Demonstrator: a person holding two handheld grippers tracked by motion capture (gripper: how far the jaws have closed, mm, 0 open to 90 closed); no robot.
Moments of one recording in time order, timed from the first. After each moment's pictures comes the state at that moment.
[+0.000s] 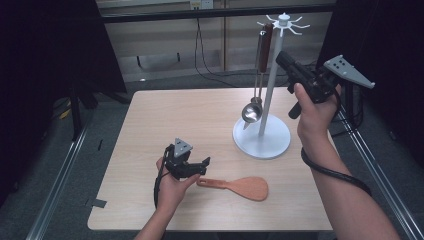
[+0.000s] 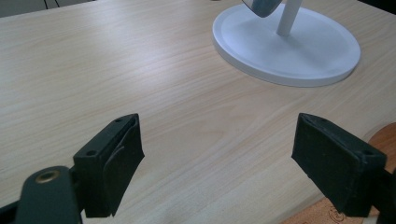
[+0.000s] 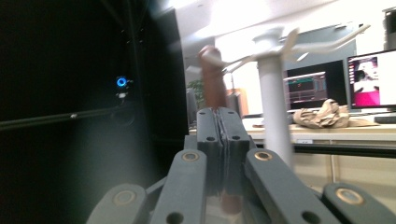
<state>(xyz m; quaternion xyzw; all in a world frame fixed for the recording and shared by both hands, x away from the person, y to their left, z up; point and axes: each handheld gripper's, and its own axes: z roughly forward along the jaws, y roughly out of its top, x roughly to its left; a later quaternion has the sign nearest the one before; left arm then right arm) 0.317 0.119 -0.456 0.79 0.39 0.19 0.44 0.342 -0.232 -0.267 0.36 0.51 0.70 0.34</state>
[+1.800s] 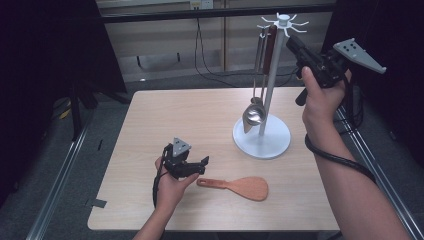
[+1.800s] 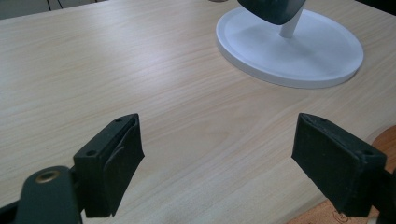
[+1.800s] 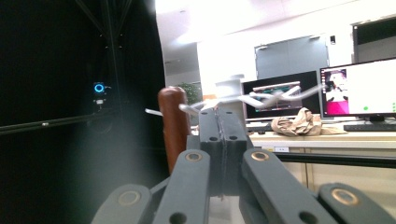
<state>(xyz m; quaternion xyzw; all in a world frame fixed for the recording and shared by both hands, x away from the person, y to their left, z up) 0.318 0.124 -0.455 0.79 0.39 0.19 0.44 0.355 -0.242 -0.241 0.37 0.50 0.69 0.38</state>
